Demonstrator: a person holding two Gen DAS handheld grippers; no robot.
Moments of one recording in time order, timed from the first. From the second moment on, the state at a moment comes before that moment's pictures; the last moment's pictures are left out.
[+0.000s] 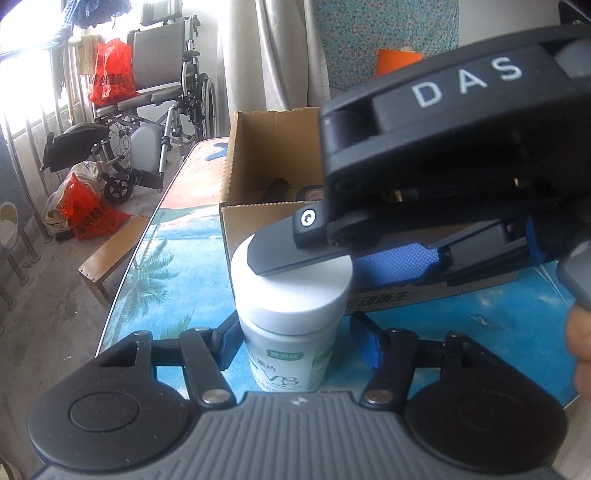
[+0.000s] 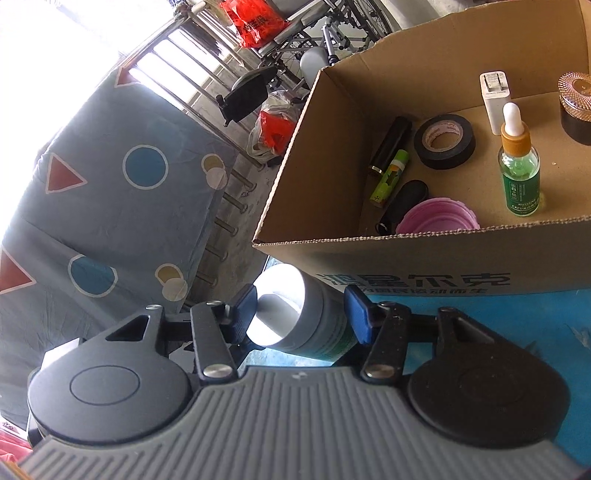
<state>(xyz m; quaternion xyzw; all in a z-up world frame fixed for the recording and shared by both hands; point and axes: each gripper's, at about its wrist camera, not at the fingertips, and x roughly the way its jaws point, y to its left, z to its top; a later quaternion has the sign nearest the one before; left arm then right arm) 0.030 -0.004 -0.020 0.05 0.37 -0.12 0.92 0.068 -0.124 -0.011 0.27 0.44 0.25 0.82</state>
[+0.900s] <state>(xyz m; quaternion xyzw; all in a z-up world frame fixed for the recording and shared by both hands) 0.016 -0.047 -0.017 0.06 0.36 -0.17 0.92 0.037 -0.180 -0.010 0.29 0.44 0.20 0.83</state>
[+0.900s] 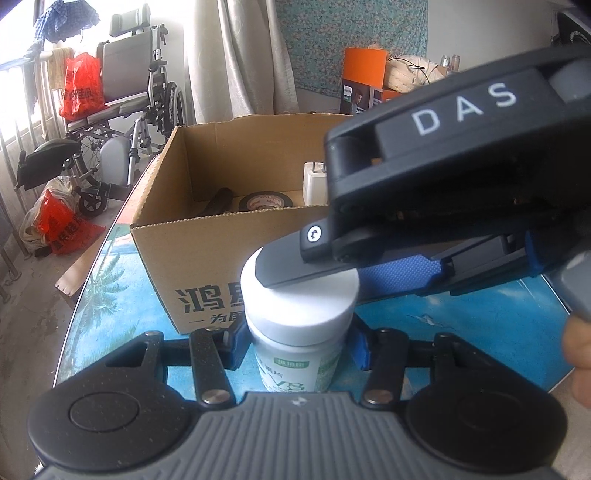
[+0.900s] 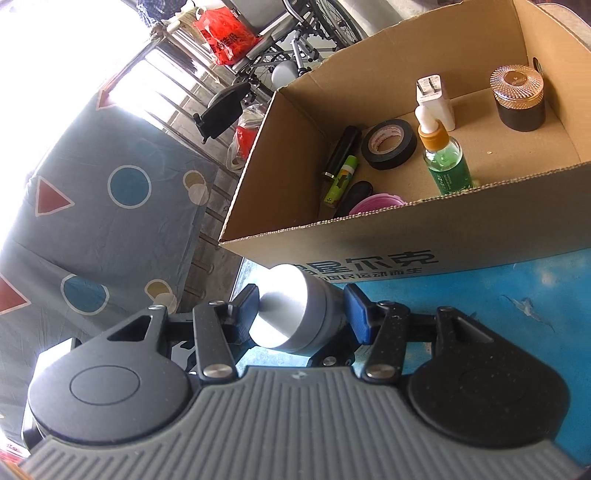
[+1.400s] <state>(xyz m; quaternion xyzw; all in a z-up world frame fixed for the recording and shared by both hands) 0.010 -0.094 -0.012 0.09 0.35 -0.21 0.91 0.006 -0.228 -0.006 0.32 0.41 0.17 0.84</state>
